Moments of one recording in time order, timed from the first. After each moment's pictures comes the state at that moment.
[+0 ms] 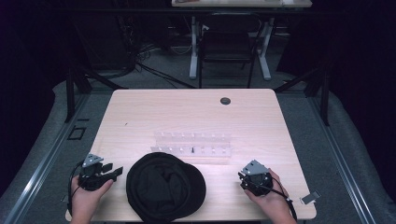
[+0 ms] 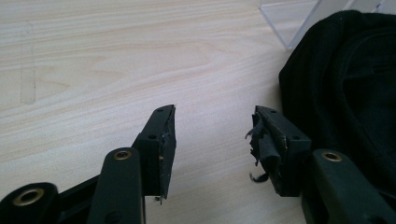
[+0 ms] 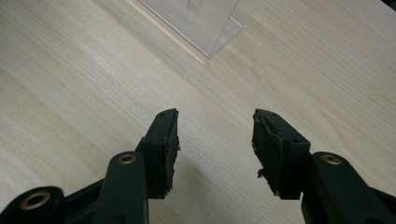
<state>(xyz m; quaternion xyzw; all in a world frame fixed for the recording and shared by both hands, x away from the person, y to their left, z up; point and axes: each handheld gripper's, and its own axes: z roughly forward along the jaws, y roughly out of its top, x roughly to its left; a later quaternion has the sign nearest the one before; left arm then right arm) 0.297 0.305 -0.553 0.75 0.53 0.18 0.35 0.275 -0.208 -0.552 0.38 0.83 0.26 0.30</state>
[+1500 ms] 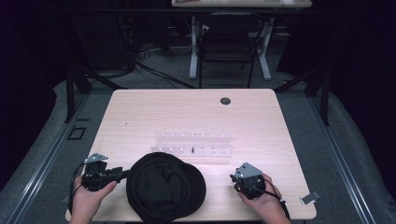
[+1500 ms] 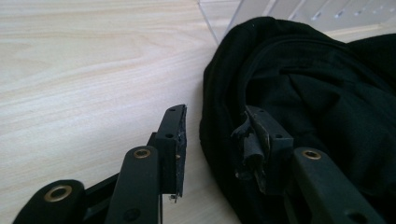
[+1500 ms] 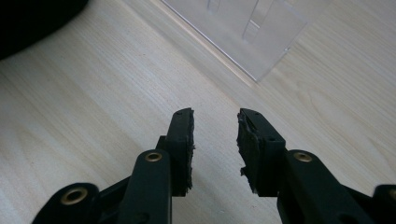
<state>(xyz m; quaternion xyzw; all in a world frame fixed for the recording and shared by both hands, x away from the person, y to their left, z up) 0.289 0.283 -0.526 0.75 0.54 0.09 0.36 0.267 -0.186 -0.548 0.35 0.85 0.29 0.26</state>
